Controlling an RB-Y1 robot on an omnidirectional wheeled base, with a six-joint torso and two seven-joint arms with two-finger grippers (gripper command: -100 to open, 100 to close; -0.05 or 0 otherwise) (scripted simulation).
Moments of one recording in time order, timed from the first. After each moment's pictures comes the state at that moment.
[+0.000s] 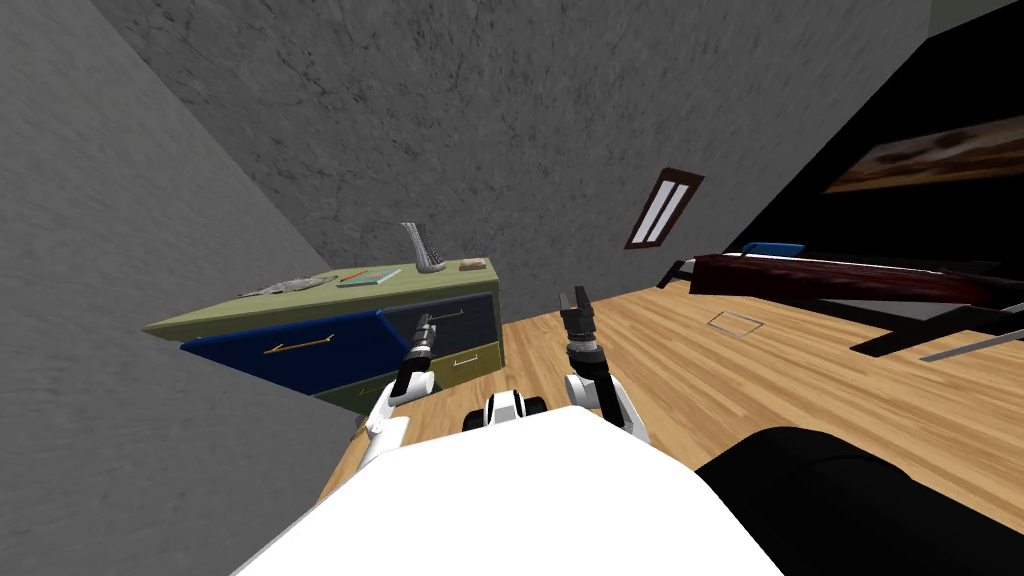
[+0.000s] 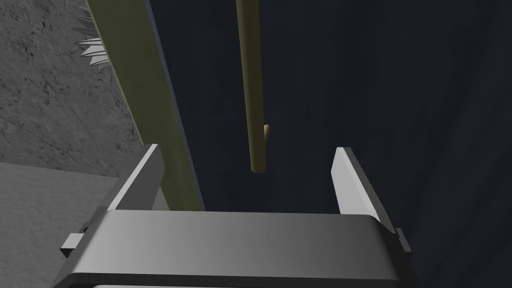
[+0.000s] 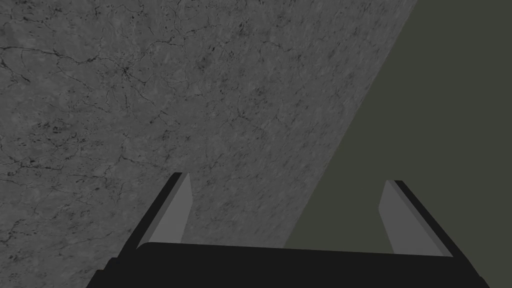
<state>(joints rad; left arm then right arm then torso) 0.01 0.12 0.17 -1.50 0.02 -0.26 0.04 0.49 0.00 0.04 -2.30 0.12 -0.52 -0.06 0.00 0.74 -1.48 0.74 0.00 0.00</state>
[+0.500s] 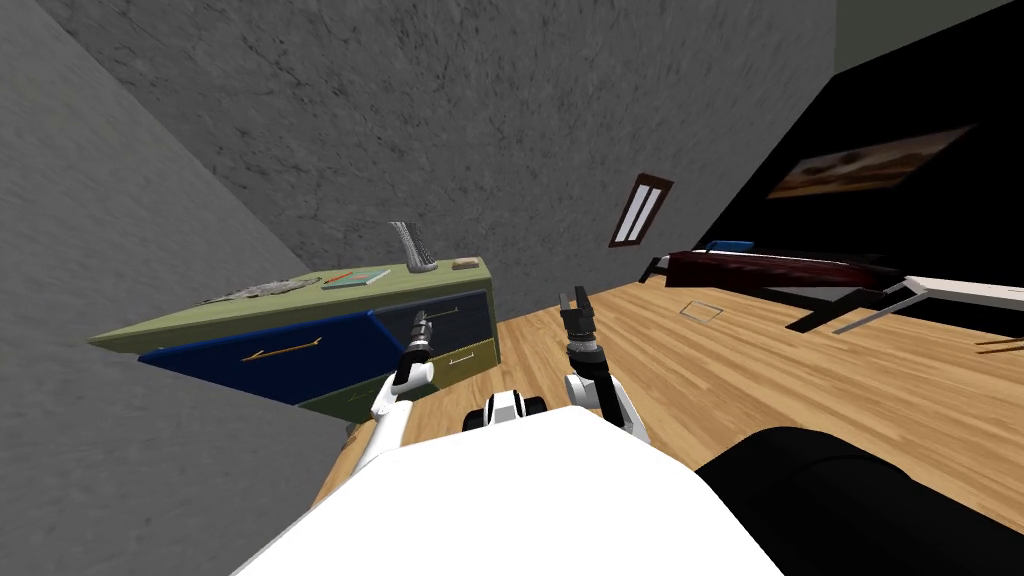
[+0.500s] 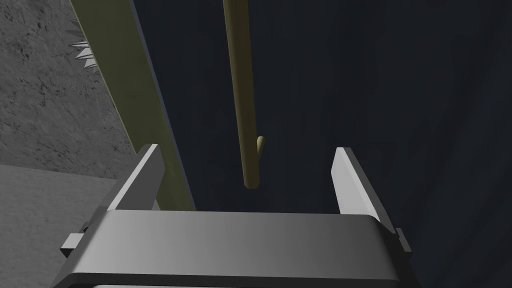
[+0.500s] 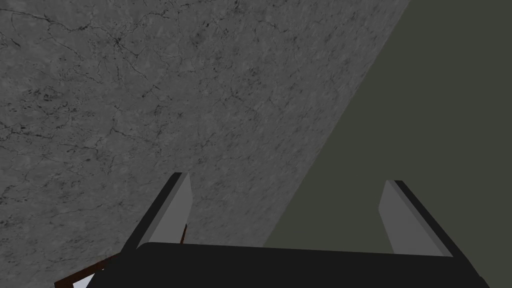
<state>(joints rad) -0.11 0.12 0.27 -1.35 0.01 -0.28 0.02 0.49 0.00 0.04 -2.30 0.12 -0.52 -0.06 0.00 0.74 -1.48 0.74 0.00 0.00</state>
